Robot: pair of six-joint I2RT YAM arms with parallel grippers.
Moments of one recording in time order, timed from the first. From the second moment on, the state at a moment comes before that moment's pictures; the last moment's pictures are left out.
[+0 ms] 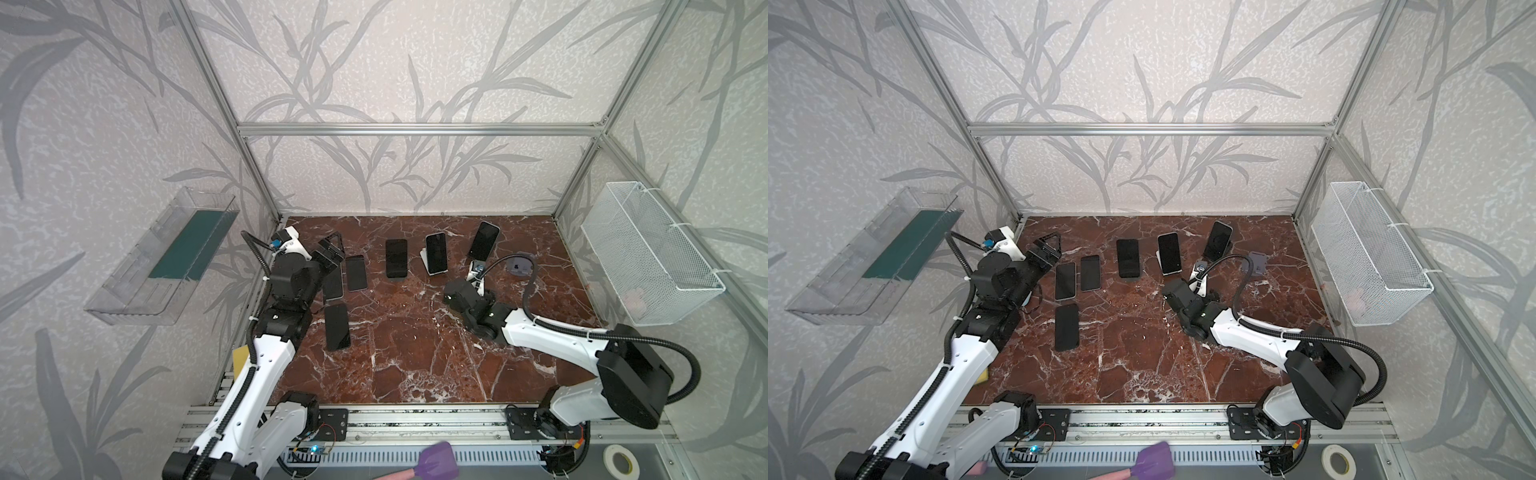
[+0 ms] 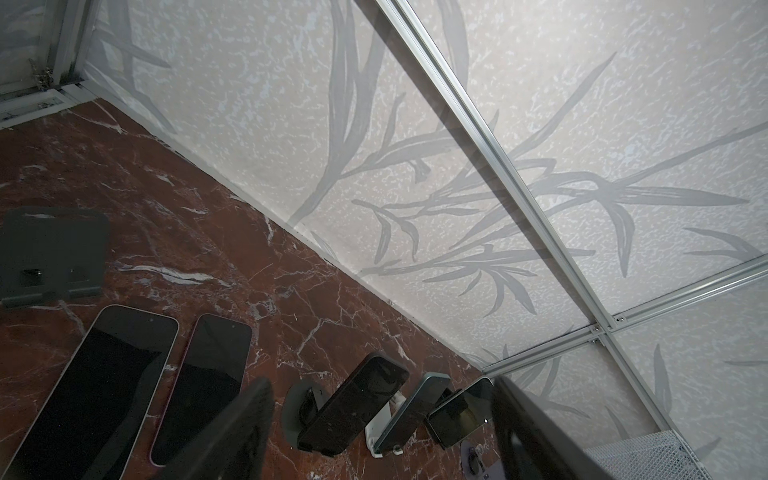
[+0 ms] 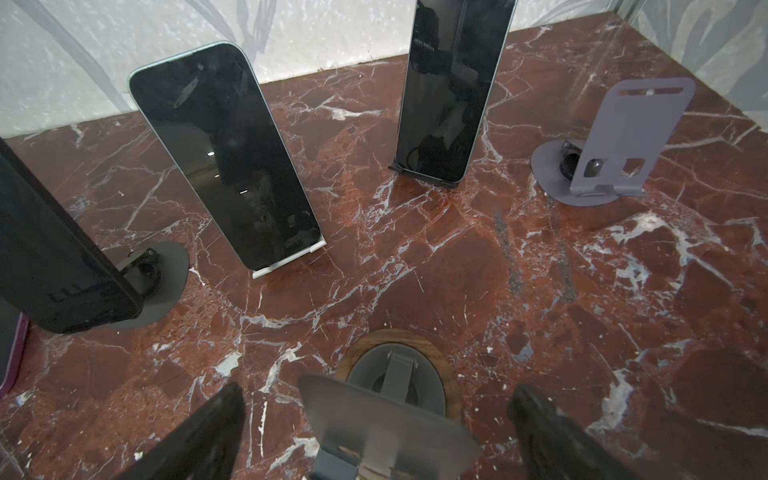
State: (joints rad) left arm -0.14 0.93 0.79 0.00 0.01 -0.83; right arm 0.80 1.48 0.83 -0.18 0.73 0.79
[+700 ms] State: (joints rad) left arm -0.14 0.93 0.79 0.00 0.01 -0.83; right arm 0.80 1.56 0.82 -0.15 0.82 0.92
